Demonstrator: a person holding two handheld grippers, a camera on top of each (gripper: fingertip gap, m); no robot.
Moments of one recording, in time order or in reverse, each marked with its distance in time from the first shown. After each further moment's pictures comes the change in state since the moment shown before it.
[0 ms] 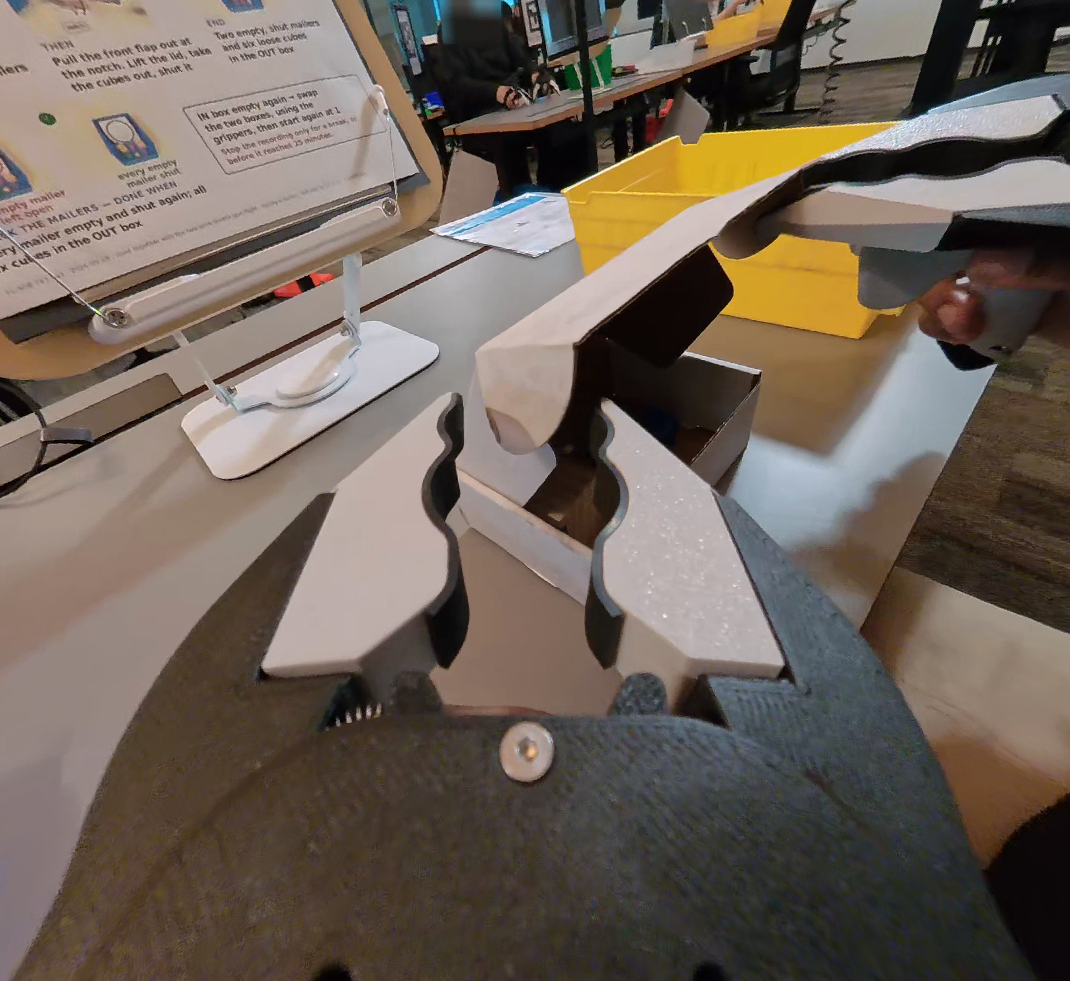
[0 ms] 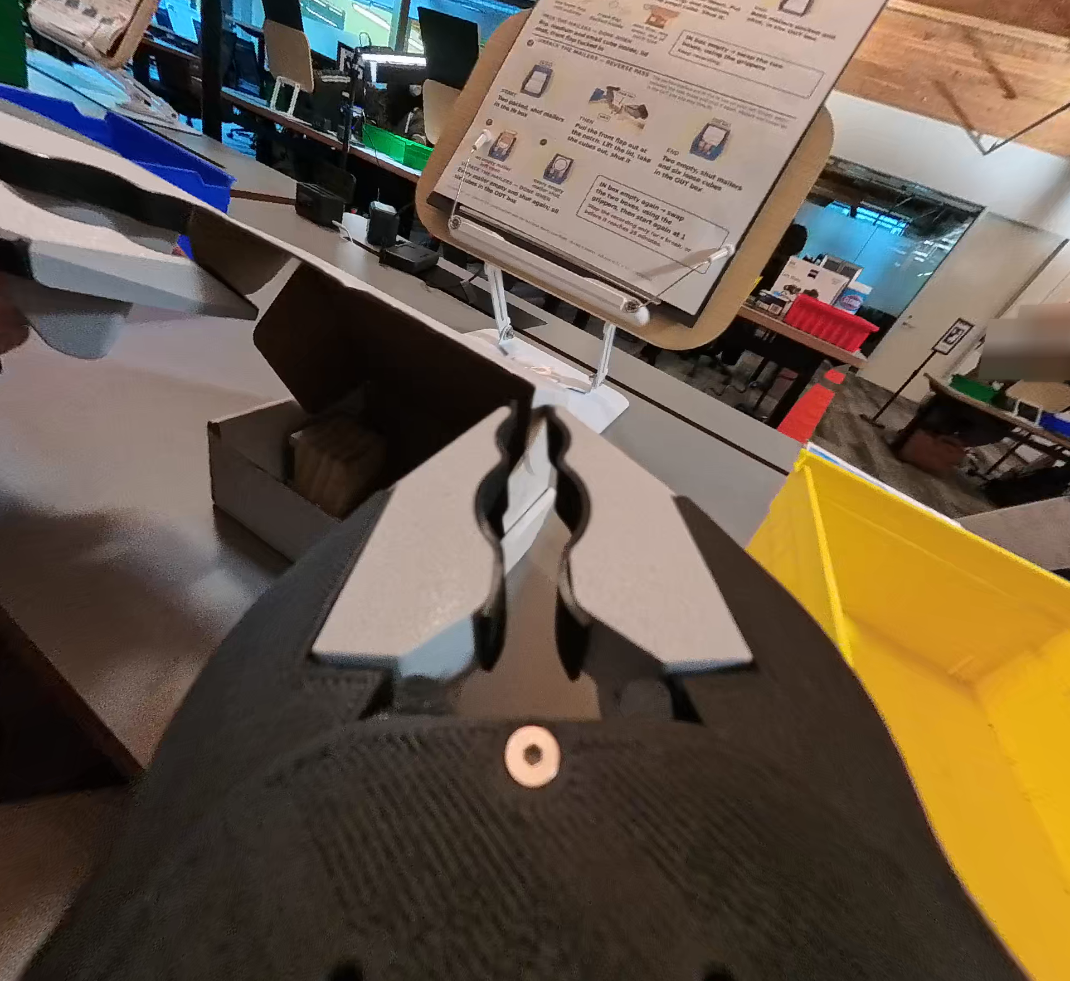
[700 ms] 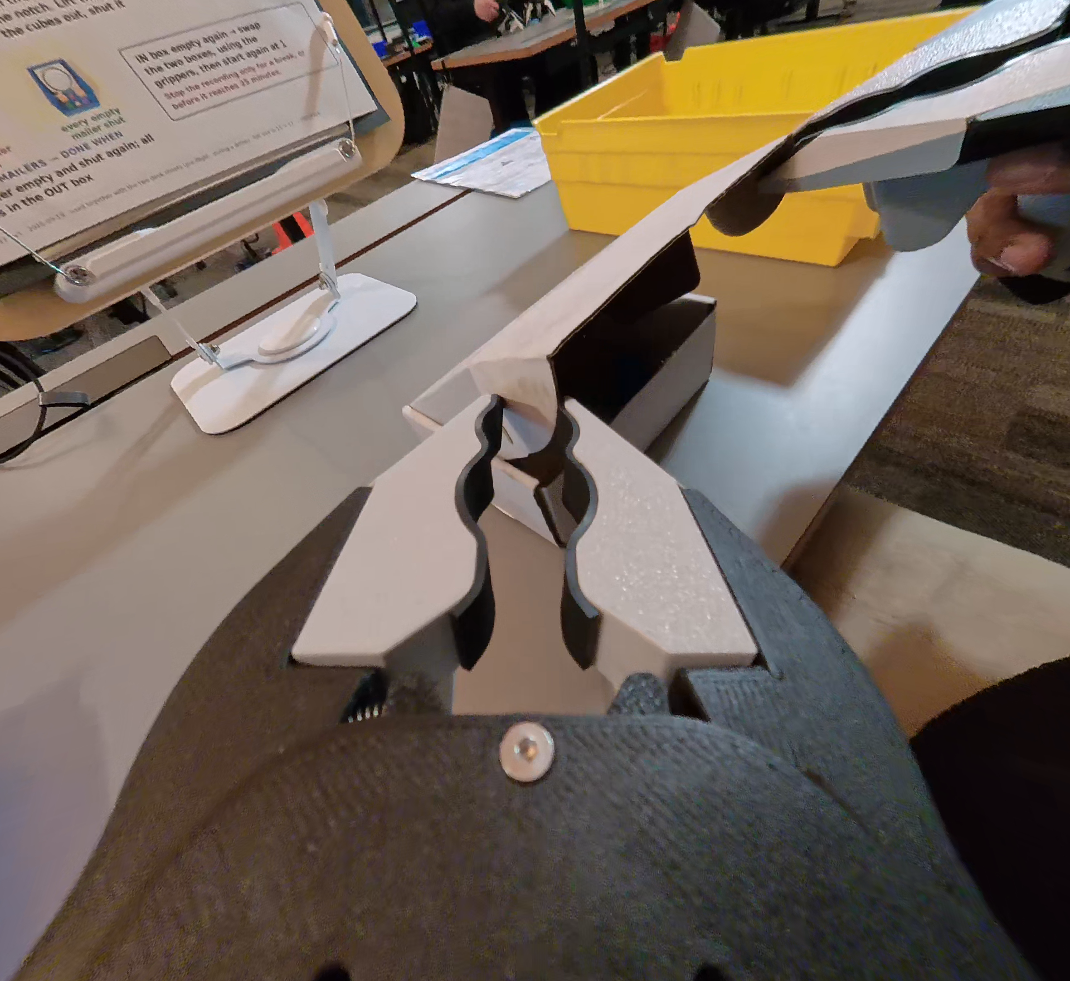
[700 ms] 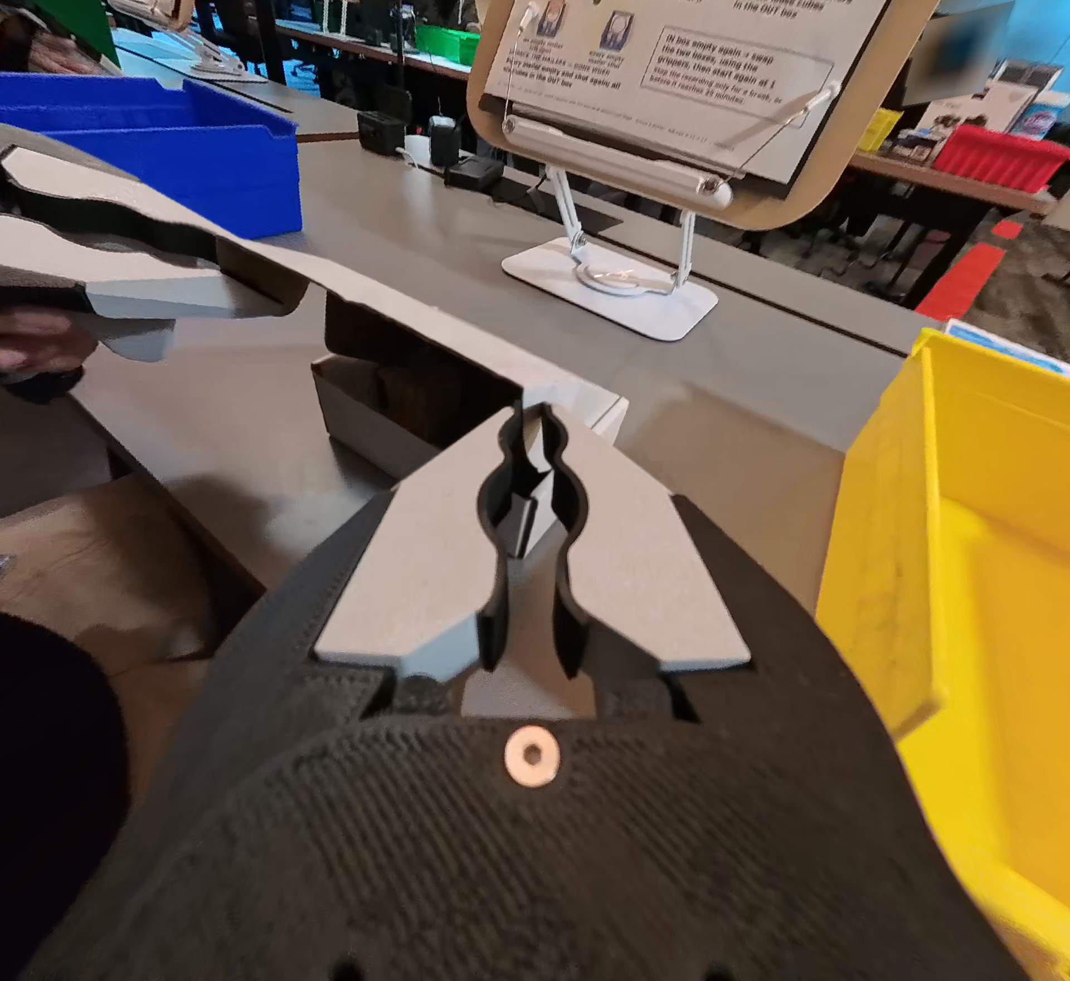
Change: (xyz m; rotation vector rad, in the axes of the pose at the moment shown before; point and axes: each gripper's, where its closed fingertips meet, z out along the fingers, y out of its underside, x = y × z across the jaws) left arm 0.027 0.018 -0.019 -0.101 -0.003 0.045; right arm -0.018 0.020 -0.024 -0.181 -0.133 0.187
